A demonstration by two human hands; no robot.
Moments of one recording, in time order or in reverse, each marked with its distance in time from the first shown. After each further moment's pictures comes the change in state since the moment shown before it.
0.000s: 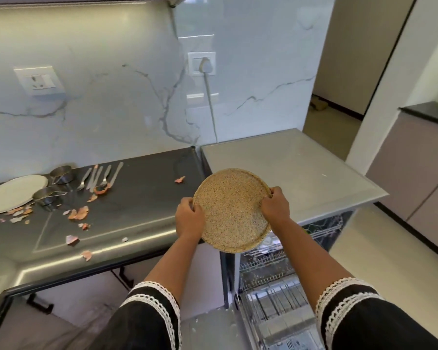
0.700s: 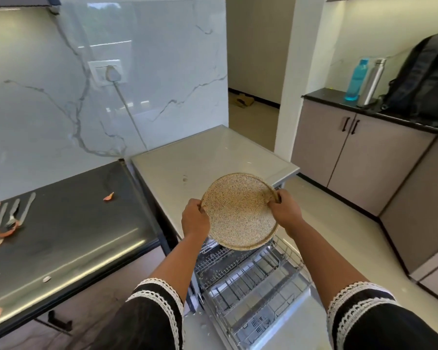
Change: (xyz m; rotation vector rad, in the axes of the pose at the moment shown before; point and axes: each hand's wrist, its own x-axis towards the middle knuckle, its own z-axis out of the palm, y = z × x) left_hand -0.091 0.066 0.134 0.107 -0.291 0.243; right_hand -0.018 0.112 -0.173 -0.076 0.220 0.047
